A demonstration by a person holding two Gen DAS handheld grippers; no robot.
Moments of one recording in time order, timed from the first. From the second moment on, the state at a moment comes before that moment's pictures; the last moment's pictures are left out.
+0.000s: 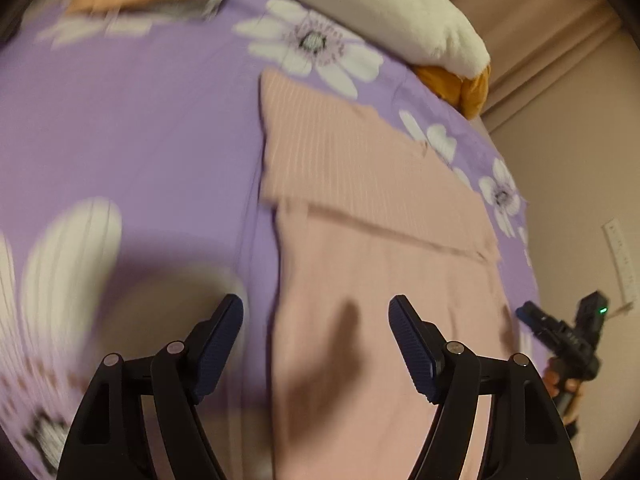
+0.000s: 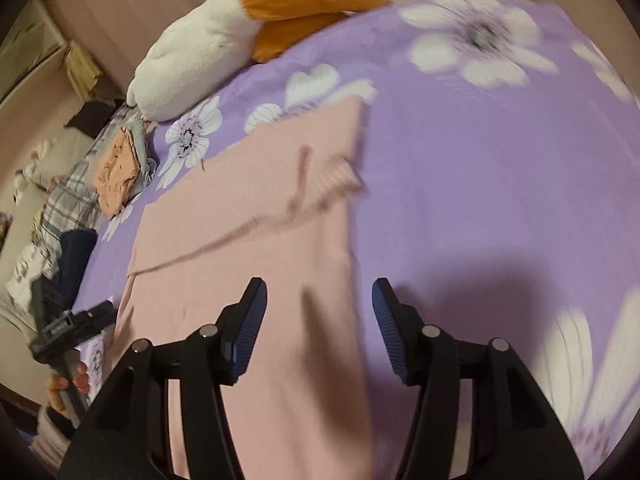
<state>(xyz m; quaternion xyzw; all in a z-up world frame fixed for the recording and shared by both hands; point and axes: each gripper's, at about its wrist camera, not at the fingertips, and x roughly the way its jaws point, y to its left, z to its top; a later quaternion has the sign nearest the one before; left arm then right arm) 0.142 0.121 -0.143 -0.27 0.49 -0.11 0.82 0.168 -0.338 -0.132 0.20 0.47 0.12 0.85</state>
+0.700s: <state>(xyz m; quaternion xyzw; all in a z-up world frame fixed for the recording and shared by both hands) 0.025 0.072 -0.151 -0.36 0.50 -0.26 0.74 0.027 -0.323 -0.167 0.32 0.51 0.24 0.76</state>
